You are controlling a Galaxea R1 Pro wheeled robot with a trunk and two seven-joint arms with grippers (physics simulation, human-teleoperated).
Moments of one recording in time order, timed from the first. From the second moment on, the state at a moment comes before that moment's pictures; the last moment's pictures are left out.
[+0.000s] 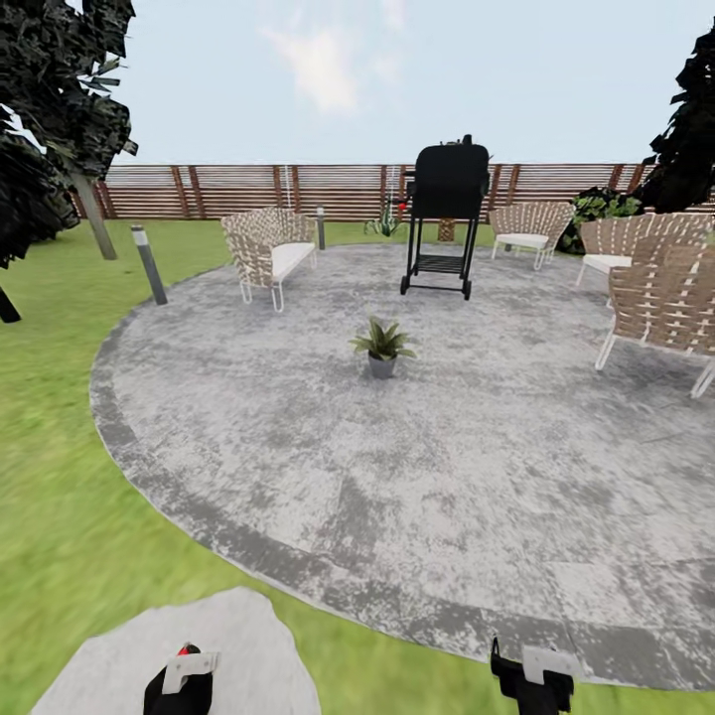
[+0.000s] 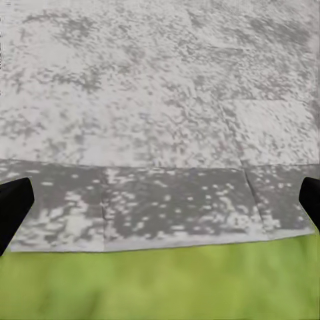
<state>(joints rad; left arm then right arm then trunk) -0.30 0.02 0.41 -0.36 -0.29 -0.42 -0.08 -0.44 -0.01 -0.18 -0.05 0.22 -0.65 -0.34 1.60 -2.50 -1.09</state>
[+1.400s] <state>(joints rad) -0.30 0.02 0.41 -0.36 -0.29 -0.42 -0.08 -0.44 -0.02 -0.18 -0.05 0.22 -0.65 -0.34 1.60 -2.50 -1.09</state>
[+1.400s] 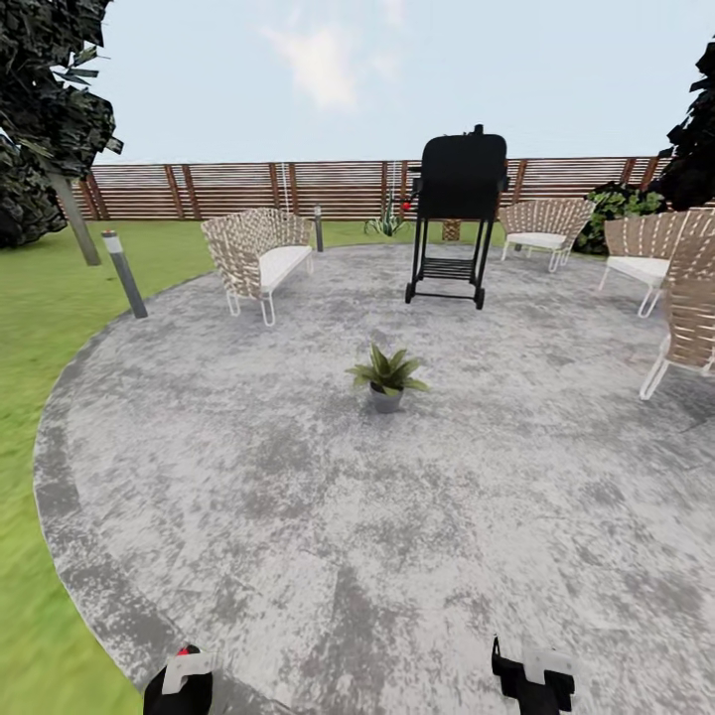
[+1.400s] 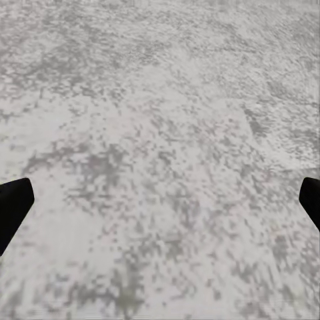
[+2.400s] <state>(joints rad) -0.30 0.02 0.41 -0.36 -0.29 -0.42 -0.08 -0.44 -0.02 -0.18 -0.05 0.22 -0.65 -0.34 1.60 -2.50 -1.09</state>
